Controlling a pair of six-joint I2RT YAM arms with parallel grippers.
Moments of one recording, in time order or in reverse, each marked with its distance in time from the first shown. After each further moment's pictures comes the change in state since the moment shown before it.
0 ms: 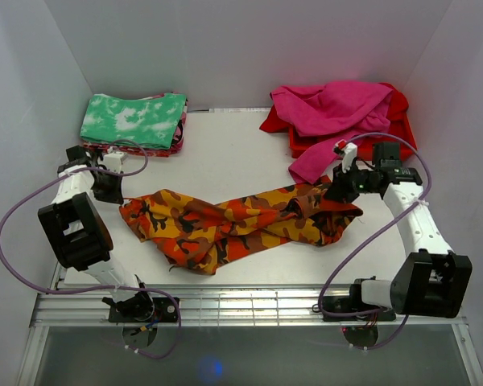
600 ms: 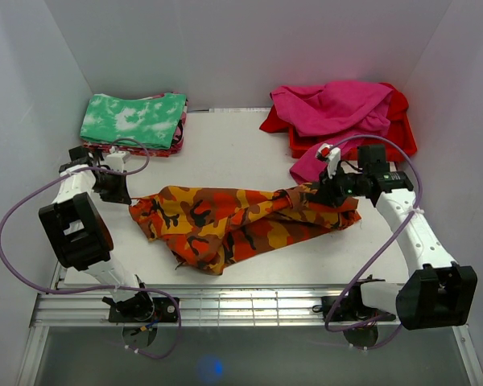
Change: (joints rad) left arm -0.012 0.000 0.000 -0.043 0.088 -0.053; right arm 0.127 -0.065 -0.003 0.035 0.034 -0.027
